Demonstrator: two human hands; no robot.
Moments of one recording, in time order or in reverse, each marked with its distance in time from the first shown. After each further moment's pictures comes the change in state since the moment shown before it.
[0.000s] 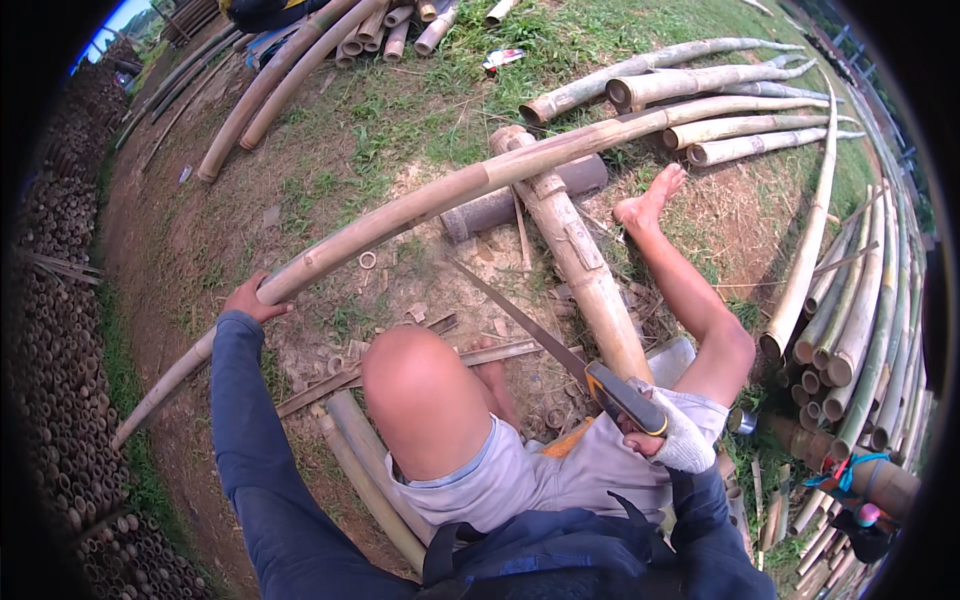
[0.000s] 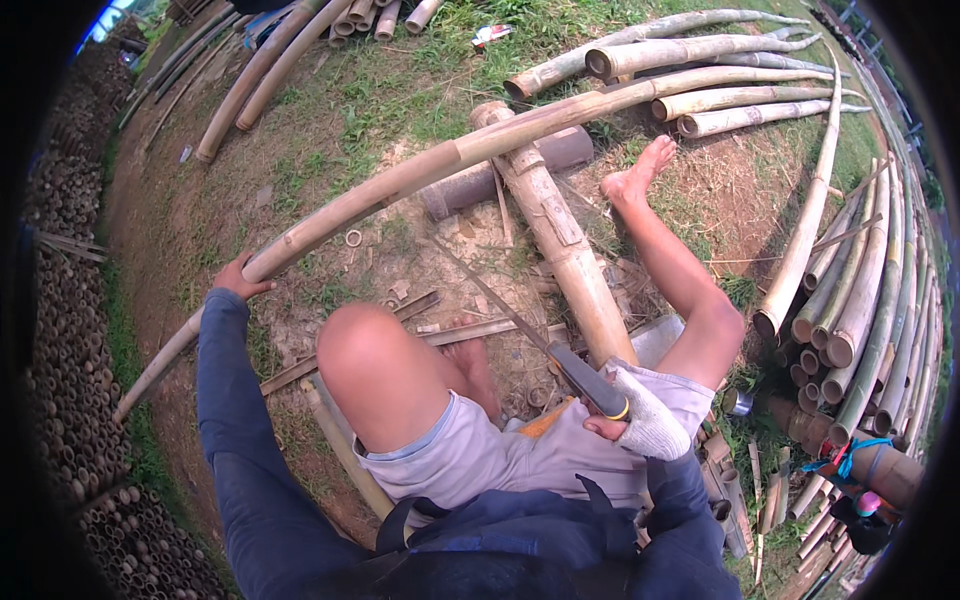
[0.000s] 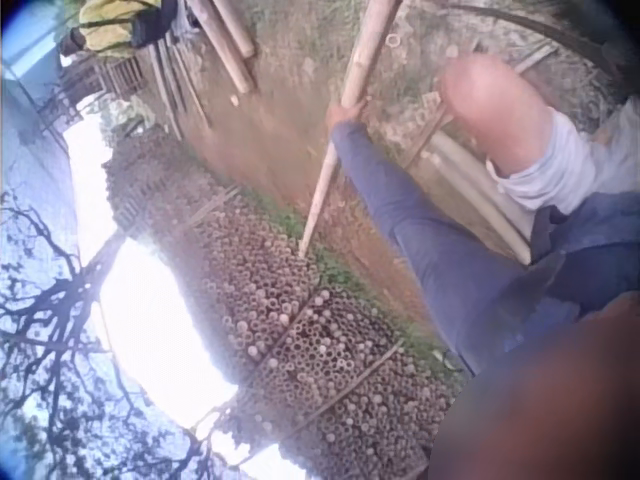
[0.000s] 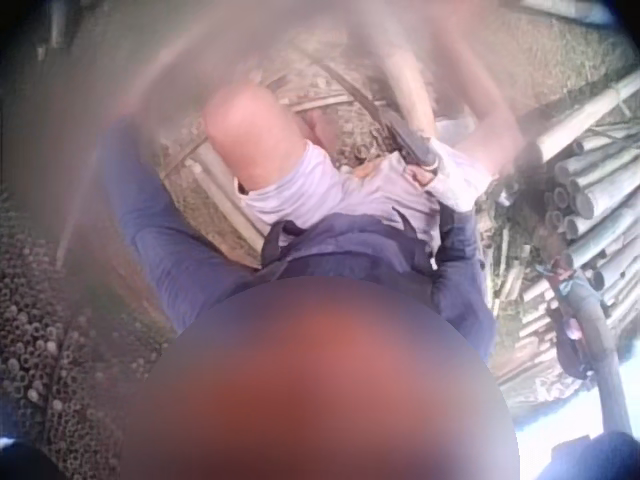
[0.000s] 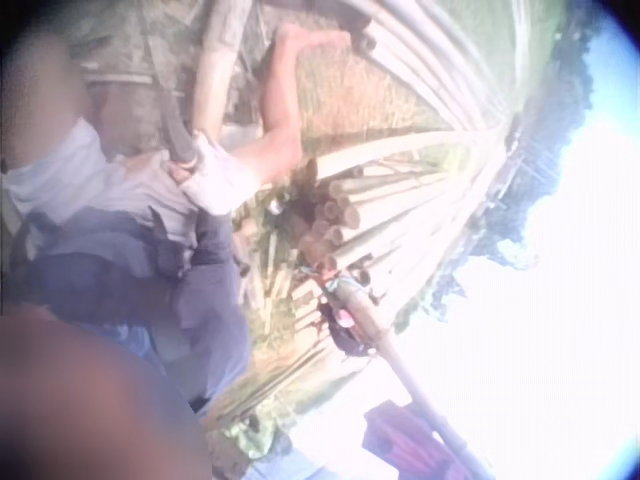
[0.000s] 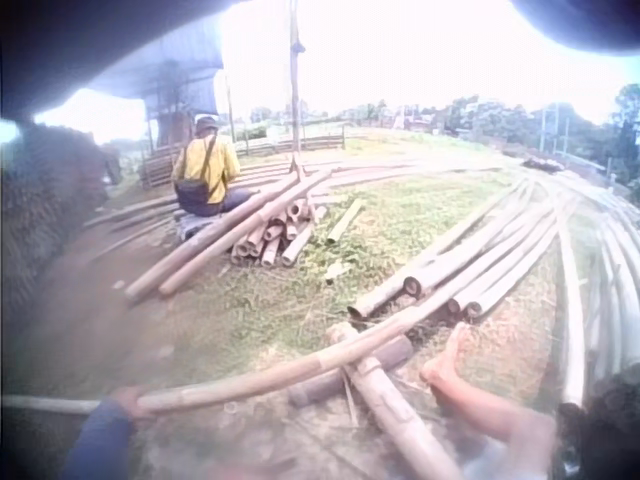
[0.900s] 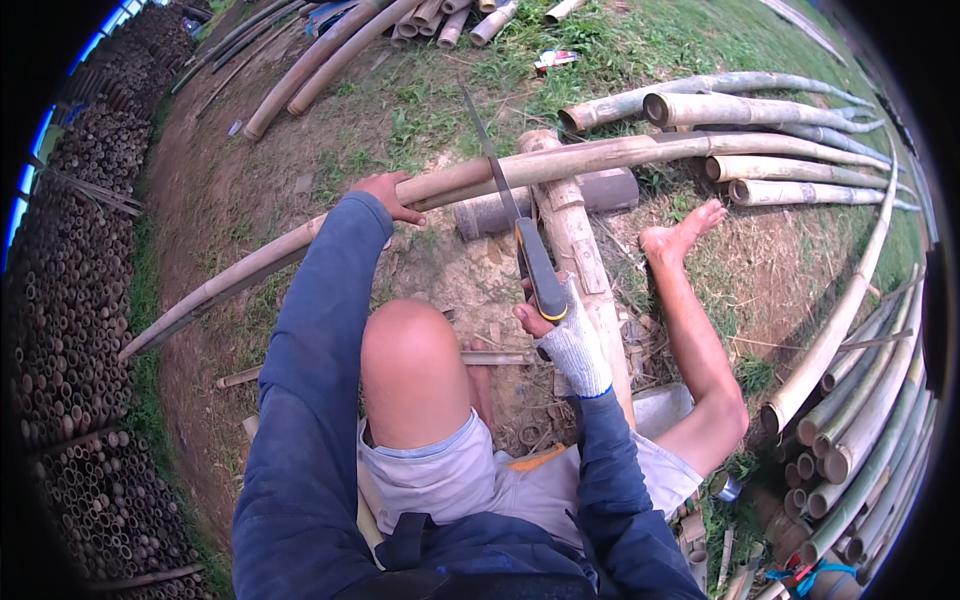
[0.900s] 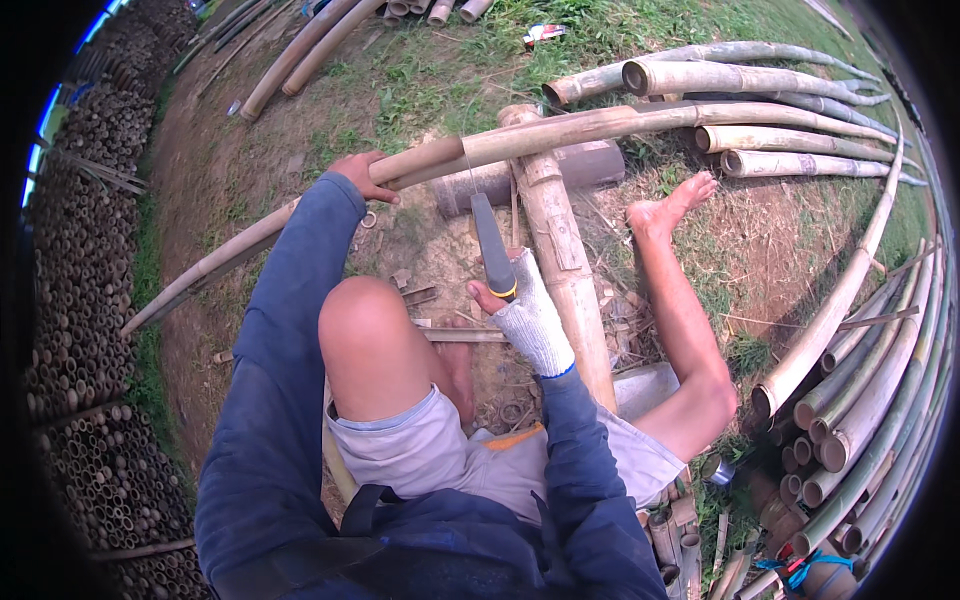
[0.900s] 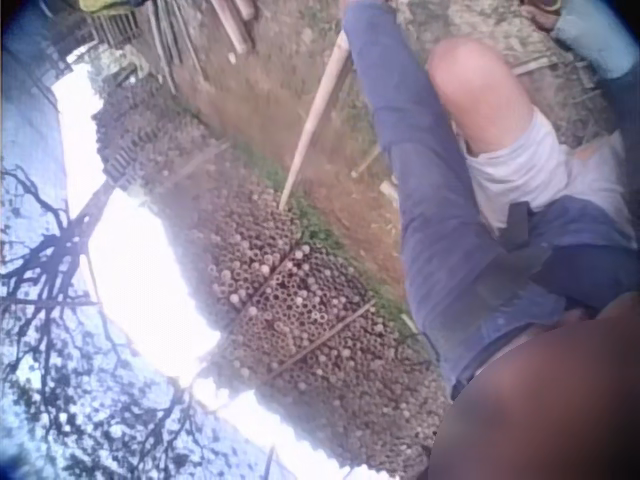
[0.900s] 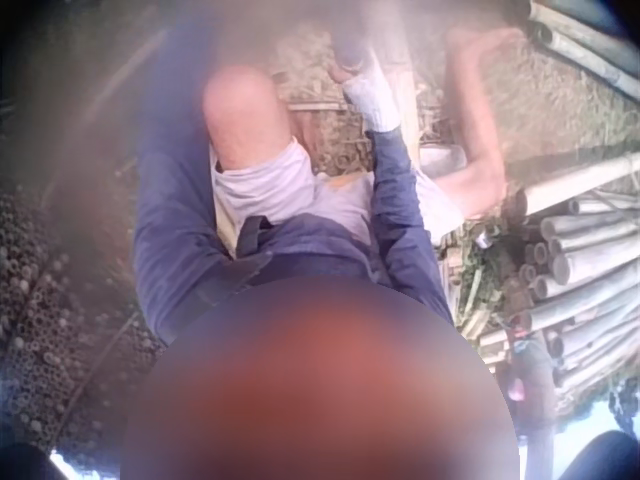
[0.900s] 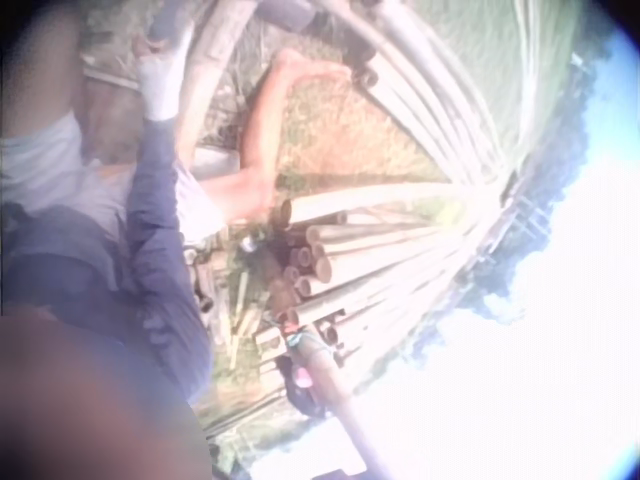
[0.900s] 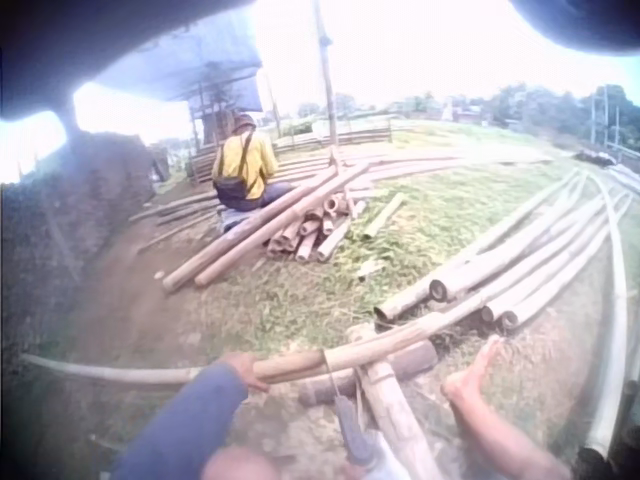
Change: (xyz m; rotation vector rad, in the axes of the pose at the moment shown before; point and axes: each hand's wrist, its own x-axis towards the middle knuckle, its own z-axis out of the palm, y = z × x) left_hand 0.106 0.274 0.007 0.076 -0.112 0.202; right_hand 0.225 -0.008 0.033 0.319 0.152 -0.324
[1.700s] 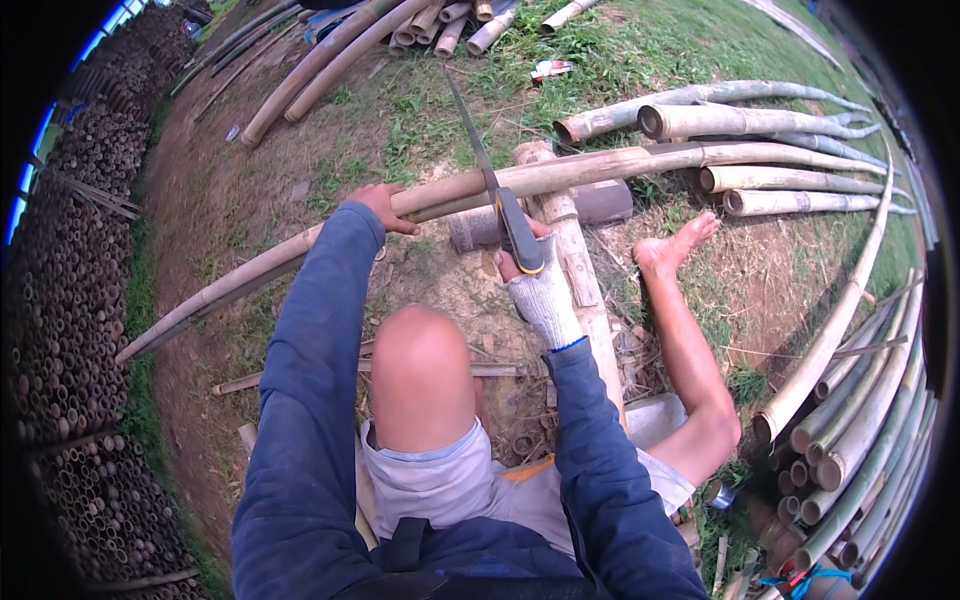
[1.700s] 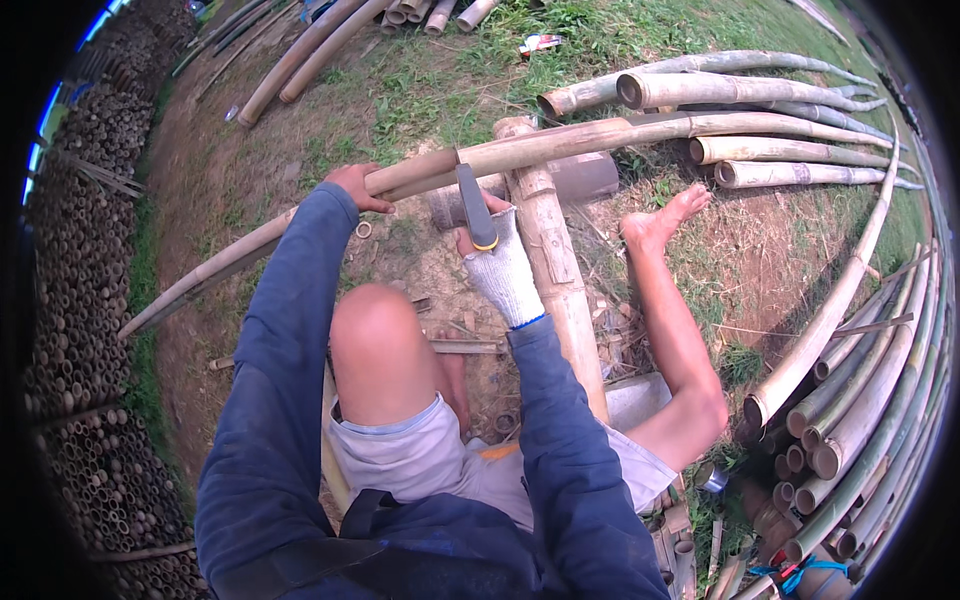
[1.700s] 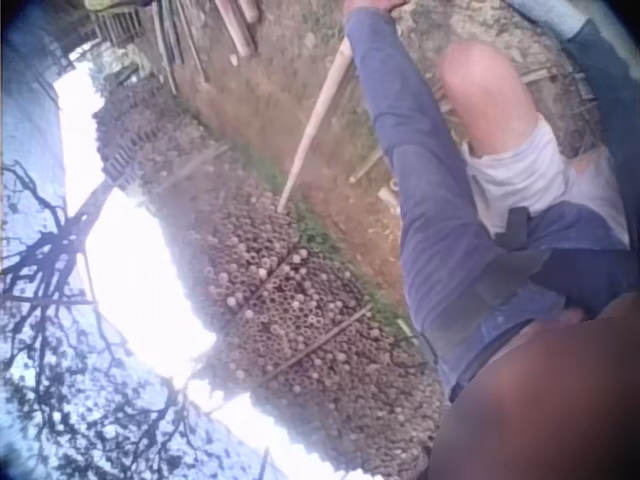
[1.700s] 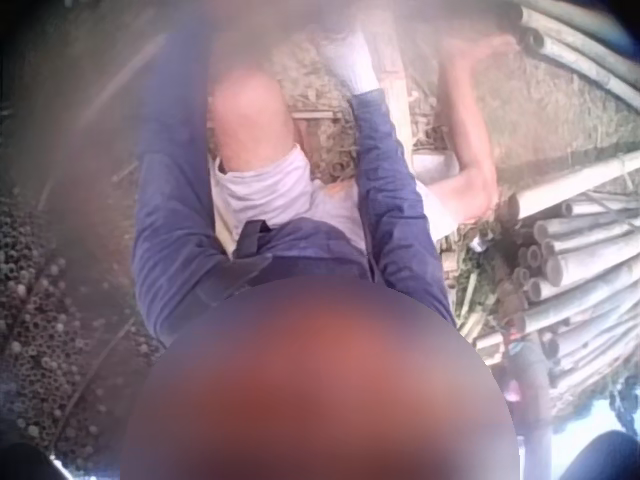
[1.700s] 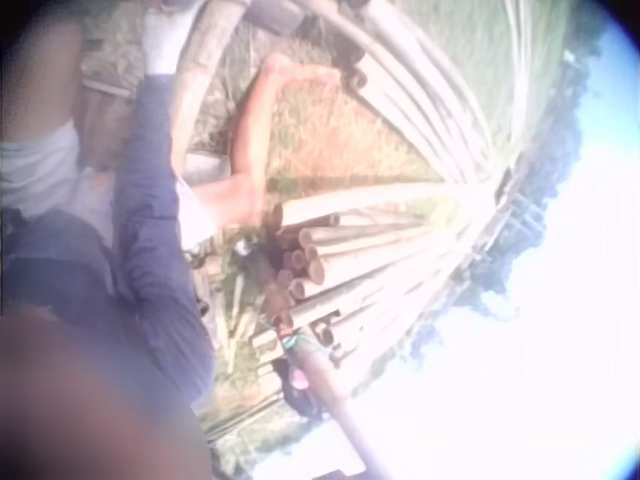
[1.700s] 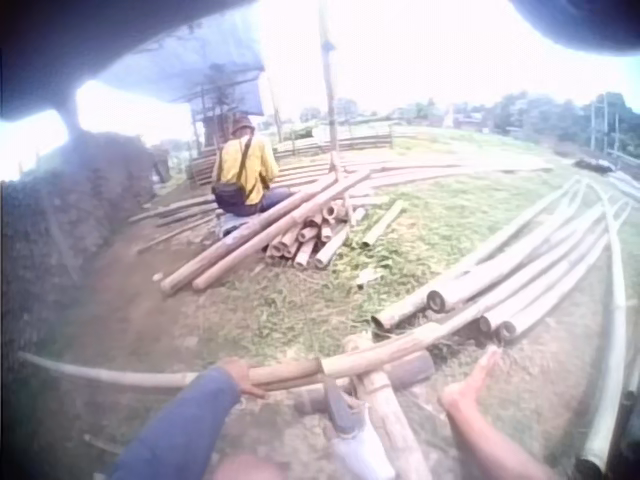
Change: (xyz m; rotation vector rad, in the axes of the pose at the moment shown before) left_hand -0.001 0.002 -0.004 -0.012 0.029 -0.007; right_hand 0.081 0.020 0.018 -0.062 0.062 -0.336
